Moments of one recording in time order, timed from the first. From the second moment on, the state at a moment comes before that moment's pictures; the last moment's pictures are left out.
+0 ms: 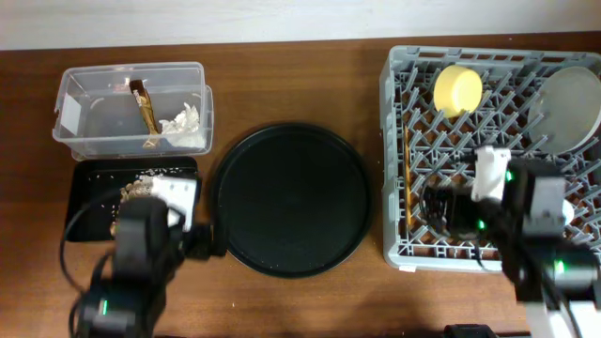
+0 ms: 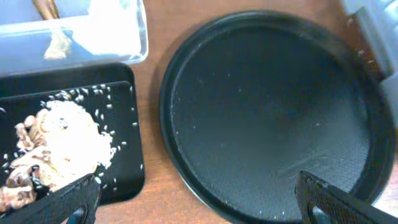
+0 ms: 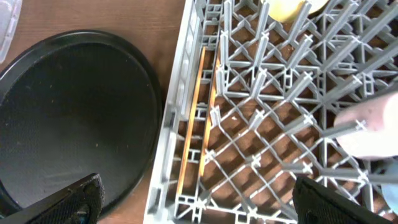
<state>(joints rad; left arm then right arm) -0.14 0.75 0.79 -0.79 0.08 -0.02 -0.03 0.87 0.98 -0.94 -0.16 0.03</state>
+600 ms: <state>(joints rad) -0.14 0.54 0.72 -0.80 0.08 -0.02 -0.03 0.93 0.93 -1.01 -0.16 0.03</state>
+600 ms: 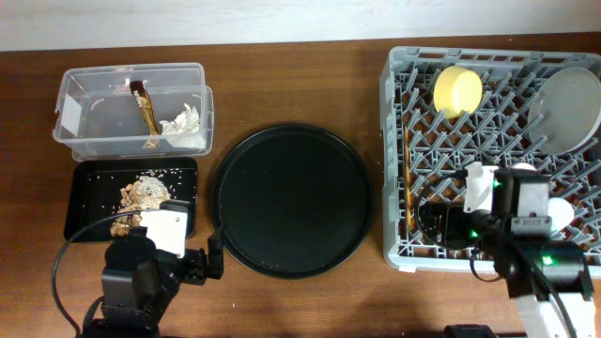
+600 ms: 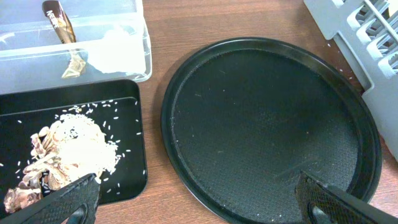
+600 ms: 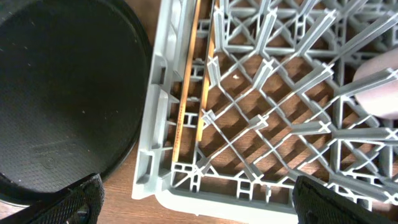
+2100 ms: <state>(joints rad) -0.14 0.54 0.71 -0.80 0.08 -0.02 -0.03 0.02 0.01 -0.07 -0.07 0.03</state>
